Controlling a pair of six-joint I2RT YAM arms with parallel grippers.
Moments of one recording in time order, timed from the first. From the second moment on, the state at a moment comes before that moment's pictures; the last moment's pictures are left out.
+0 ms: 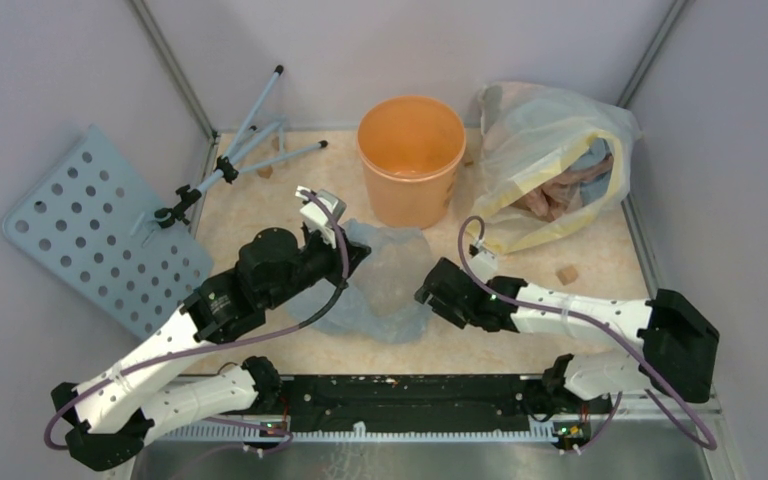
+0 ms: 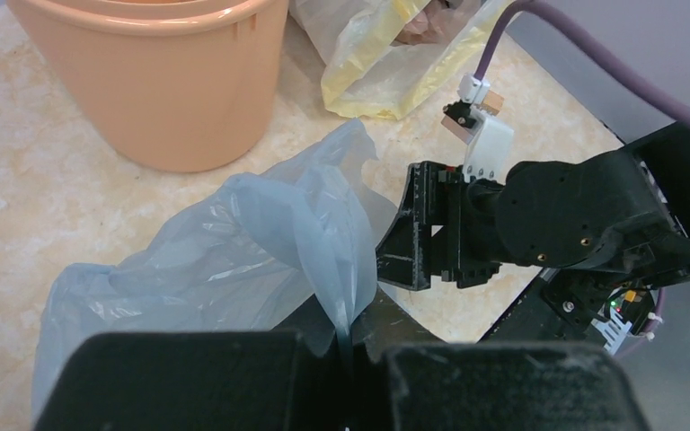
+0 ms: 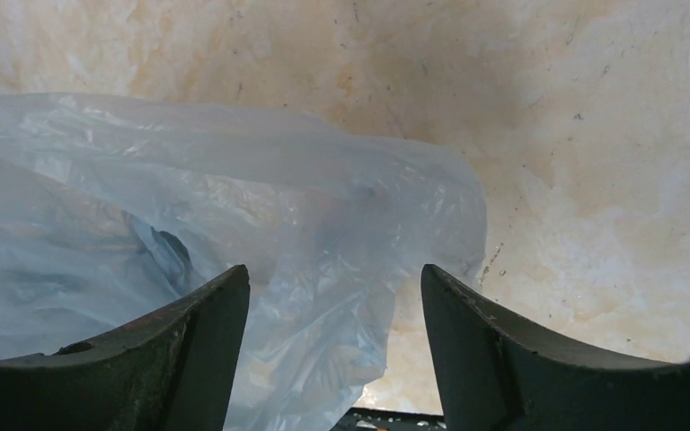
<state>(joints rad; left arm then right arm) -0.92 0.80 1.02 -0.46 -0.12 -0.29 1.08 1.26 0.76 -0.48 0.44 1.47</state>
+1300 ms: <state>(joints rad) -0.92 1.06 1.54 -0.33 -0.29 -0.08 0.95 1.08 1.31 -0.32 0.81 0.60</state>
